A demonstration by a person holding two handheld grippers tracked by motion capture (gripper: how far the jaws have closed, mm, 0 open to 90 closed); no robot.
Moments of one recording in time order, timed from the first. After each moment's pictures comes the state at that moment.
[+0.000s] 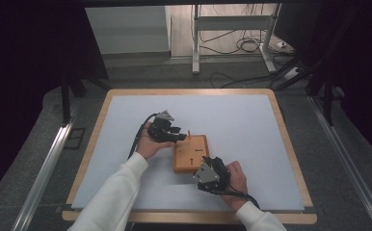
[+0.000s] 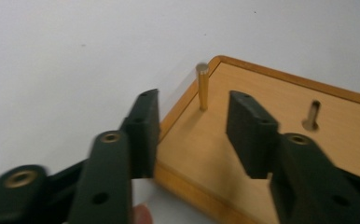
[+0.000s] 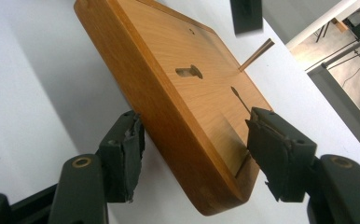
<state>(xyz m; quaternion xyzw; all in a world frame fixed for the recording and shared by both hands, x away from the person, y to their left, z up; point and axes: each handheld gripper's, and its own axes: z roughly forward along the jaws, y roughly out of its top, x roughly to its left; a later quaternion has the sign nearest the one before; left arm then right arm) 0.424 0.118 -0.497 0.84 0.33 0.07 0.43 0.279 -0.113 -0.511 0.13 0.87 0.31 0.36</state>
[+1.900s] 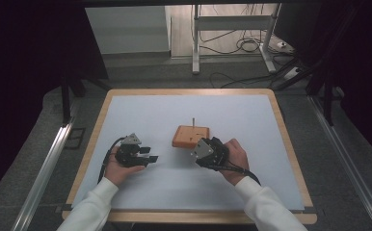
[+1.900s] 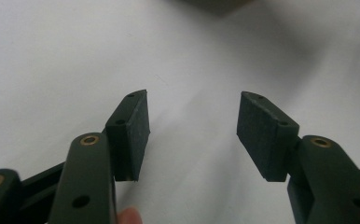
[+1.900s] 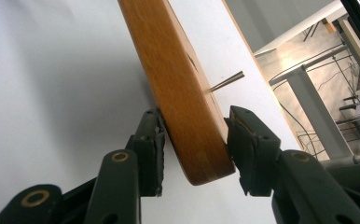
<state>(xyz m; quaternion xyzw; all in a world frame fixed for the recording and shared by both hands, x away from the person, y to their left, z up) 0.352 0.202 -0.535 0.83 0.37 0.08 0.41 0.328 -0.102 -0.464 0.11 0.88 0.25 0.38</state>
